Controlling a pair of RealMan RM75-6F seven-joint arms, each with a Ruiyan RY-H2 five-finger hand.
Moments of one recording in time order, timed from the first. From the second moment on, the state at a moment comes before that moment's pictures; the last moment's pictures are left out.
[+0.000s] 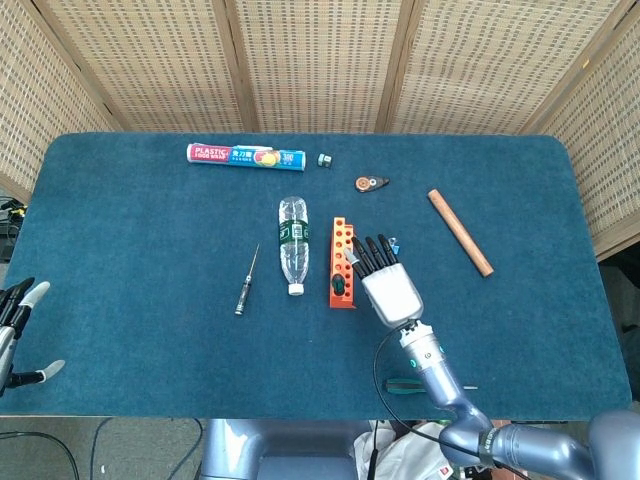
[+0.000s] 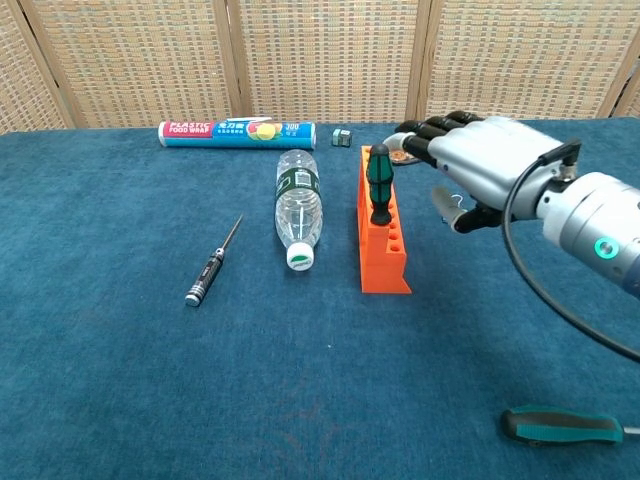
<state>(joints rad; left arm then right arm) -0.07 -0.95 0.00 -1.78 1.48 1.42 -0.03 0.64 -1.67 0.19 -1.49 -1.28 1.19 -0.73</state>
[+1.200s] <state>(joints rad) -0.07 -0.95 0.02 -1.80 1.51 1.43 0.00 0.41 -1.35 -0.06 -1.80 -1.32 1.02 -0.26</state>
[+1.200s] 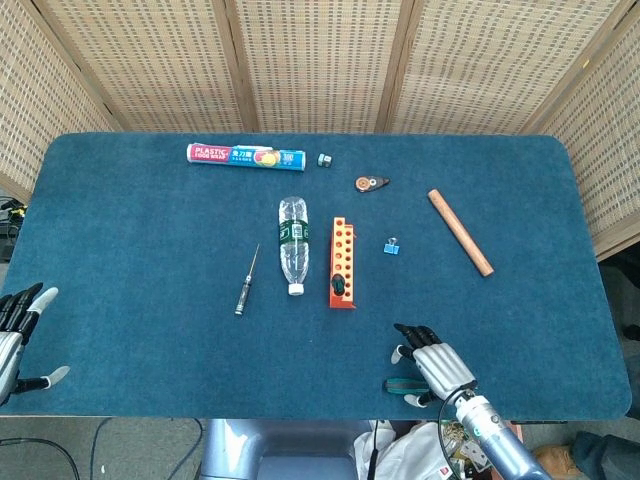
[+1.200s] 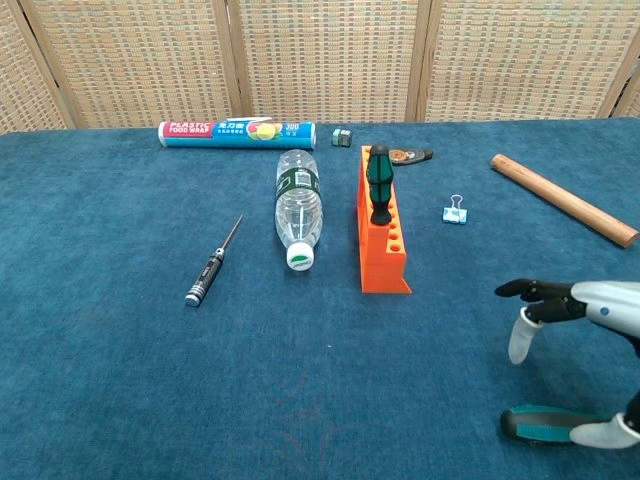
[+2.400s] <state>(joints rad) -0.07 -0.95 0.02 -1.81 1.50 1.41 0.01 0.35 -1.44 -0.07 -1.64 -1.48 1.13 -0.09</state>
